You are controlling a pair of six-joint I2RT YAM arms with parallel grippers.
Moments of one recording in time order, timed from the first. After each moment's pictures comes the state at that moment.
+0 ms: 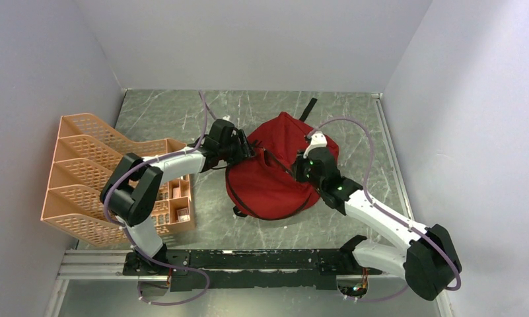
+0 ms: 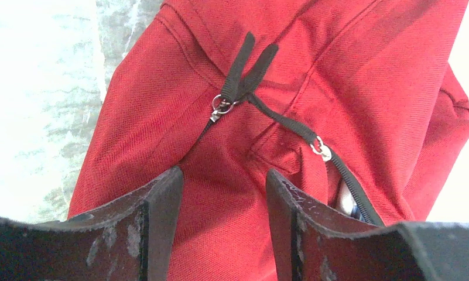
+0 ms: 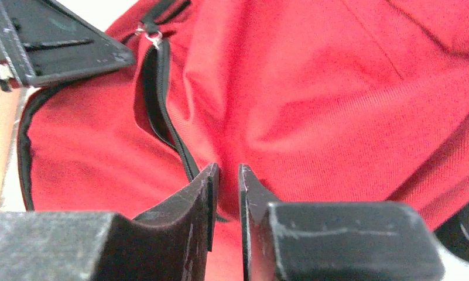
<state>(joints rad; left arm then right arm) -0.58 1.73 1.02 0.04 0.07 -0.79 0.60 1.10 0.62 -0.03 0.16 0.34</state>
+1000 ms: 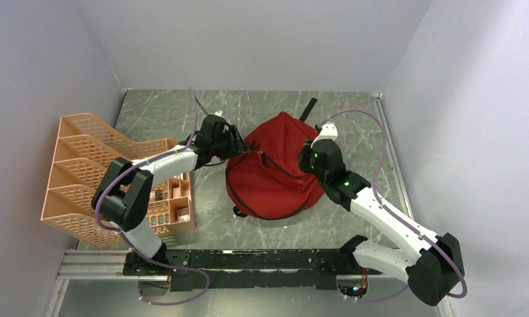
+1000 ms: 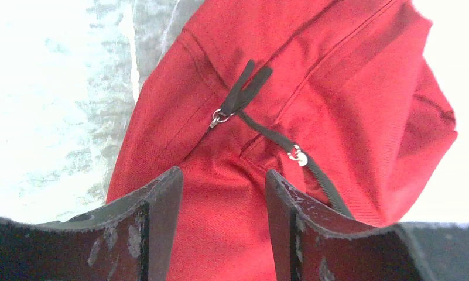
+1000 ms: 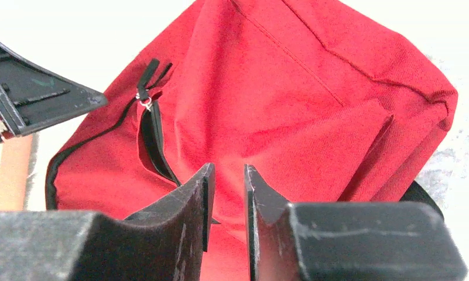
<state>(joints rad) -0.53 1.69 1.01 -0.01 0.08 -0.75 0.60 1.04 0.72 -0.16 0.33 0.40</state>
